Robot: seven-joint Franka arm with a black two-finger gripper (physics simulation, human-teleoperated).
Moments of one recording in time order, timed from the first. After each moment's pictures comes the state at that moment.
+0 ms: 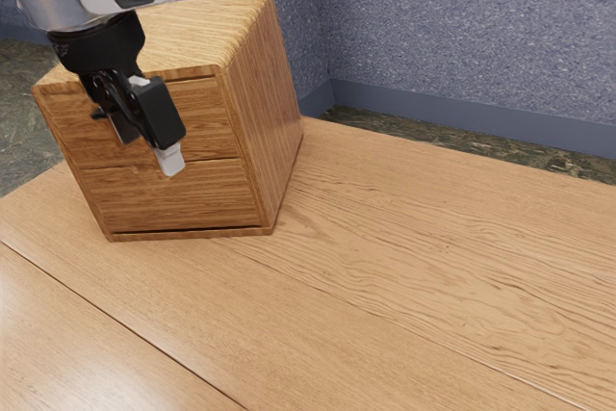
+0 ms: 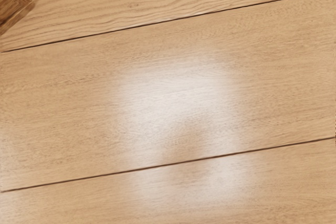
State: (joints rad) arm -0.02 -0.21 -0.05 -1.38 0.05 1.26 0.12
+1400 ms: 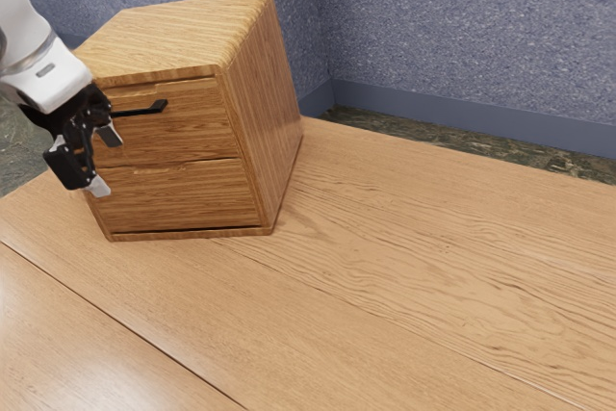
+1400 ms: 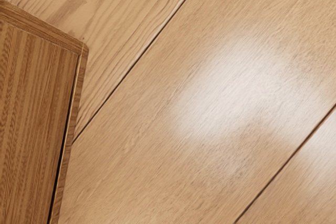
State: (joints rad) arm -0.09 -0.33 0.36 -1.81 0.12 1.75 1.16
